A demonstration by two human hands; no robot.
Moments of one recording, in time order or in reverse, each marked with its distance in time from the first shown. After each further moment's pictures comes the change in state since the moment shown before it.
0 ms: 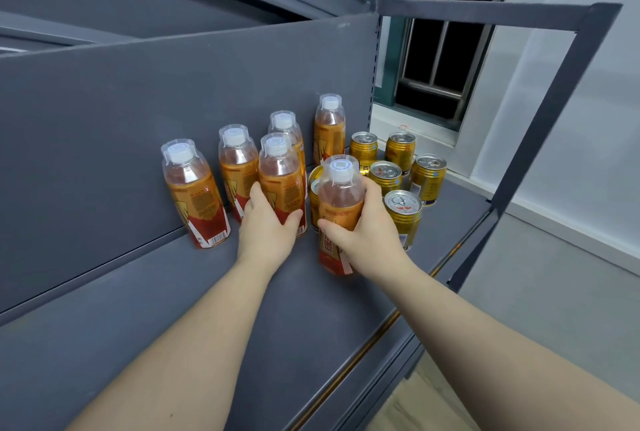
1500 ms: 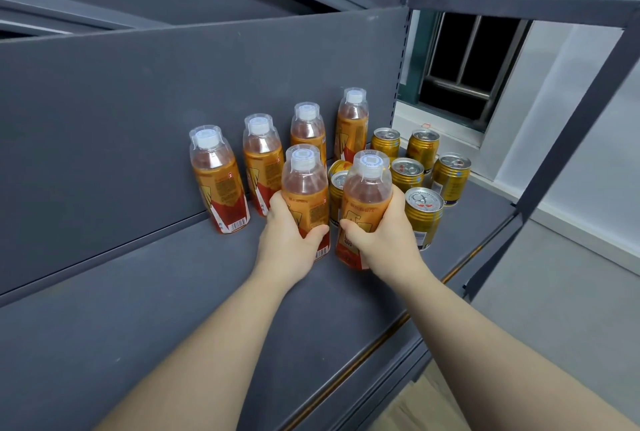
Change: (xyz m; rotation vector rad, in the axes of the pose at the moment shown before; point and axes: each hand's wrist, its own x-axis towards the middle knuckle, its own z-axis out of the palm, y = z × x) left_hand -0.037 -0.008 -0.004 -0.136 -0.050 0.020; right_hand -0.004 0.017 0.009 0.044 0.016 0.044
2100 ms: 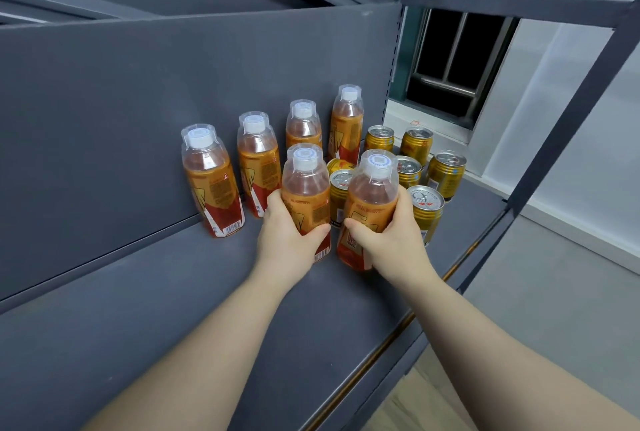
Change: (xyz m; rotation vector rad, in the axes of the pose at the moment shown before) left_hand 0.008 -0.001 -0.006 -0.089 -0.036 -0.010; right_hand -0.008 -0.008 0.001 0.055 0.056 0.044
